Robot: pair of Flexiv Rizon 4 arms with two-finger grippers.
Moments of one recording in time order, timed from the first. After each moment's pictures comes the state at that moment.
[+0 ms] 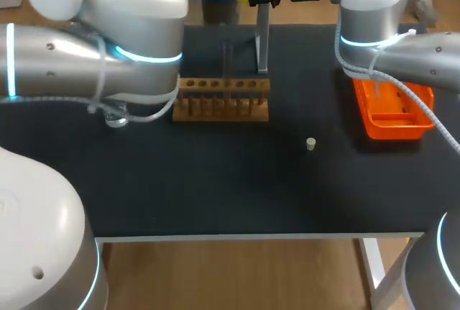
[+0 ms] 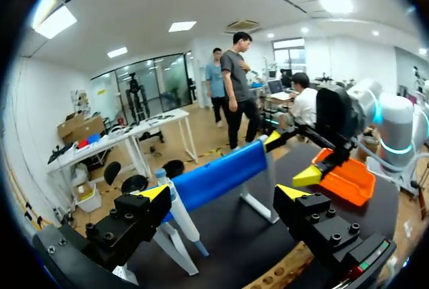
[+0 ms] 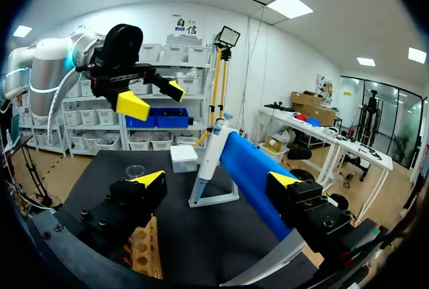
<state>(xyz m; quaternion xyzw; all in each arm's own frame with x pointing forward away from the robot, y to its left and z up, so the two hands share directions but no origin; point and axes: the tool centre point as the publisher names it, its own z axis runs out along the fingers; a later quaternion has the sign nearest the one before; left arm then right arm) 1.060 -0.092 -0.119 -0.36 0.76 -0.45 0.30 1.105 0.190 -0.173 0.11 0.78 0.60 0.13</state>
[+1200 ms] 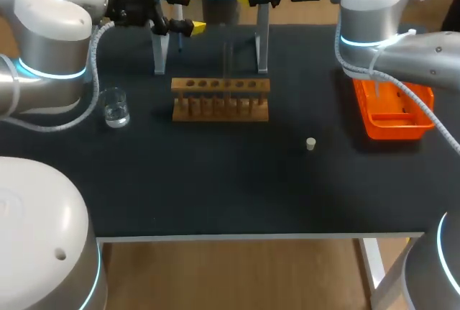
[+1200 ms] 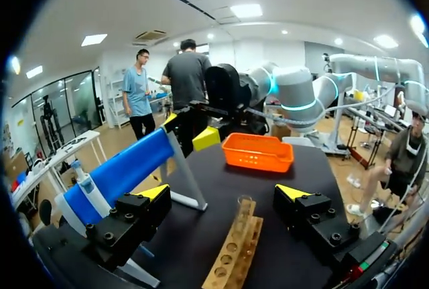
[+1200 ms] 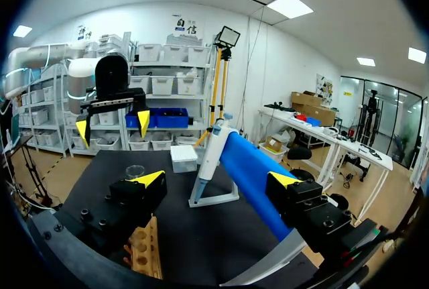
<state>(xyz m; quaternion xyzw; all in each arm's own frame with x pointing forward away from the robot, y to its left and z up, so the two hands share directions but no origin) 0.987 -0.112 -0.164 -0.13 0.83 -0.53 0.11 1.105 0.190 -0.173 0.11 0.78 0.60 0.13</state>
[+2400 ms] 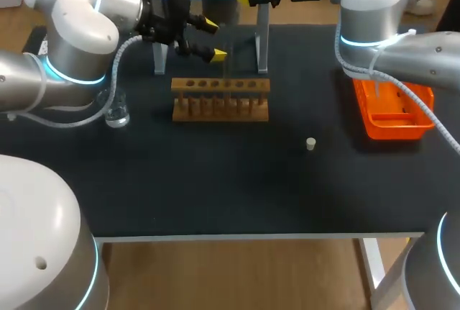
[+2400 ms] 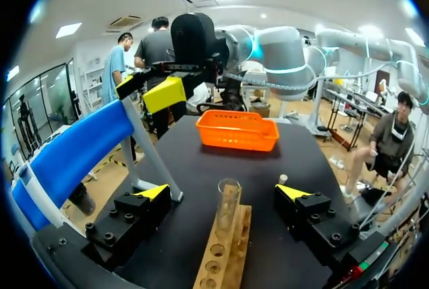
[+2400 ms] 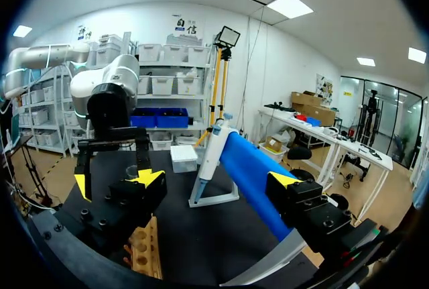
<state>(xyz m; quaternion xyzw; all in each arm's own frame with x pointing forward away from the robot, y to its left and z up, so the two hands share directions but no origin) 0.984 -0.158 -0.233 -0.08 0.86 -0.50 0.05 1.105 0.190 -0.173 0.11 0.78 0.60 0.13</state>
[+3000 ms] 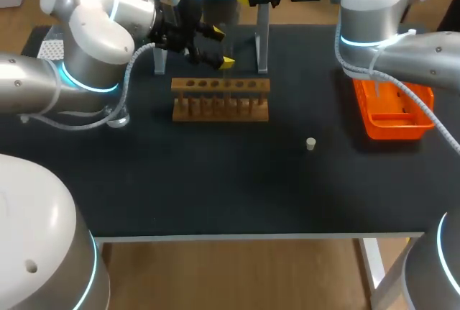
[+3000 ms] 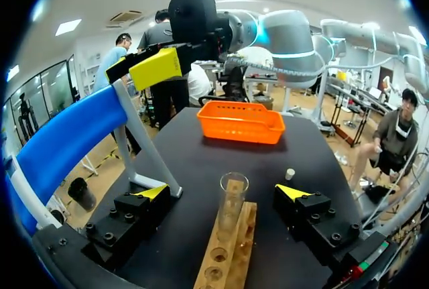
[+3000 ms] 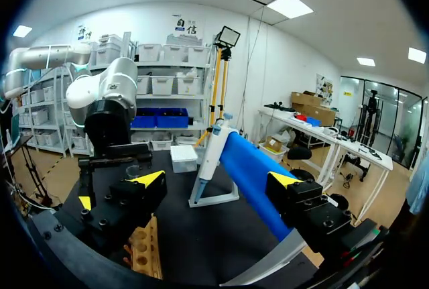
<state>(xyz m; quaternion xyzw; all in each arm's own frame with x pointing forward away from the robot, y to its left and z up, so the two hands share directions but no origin) 0.989 -0.175 -0.258 -0.09 0.87 -0.48 0.06 1.105 0.190 -0.173 0.11 0.78 0.60 0.13</state>
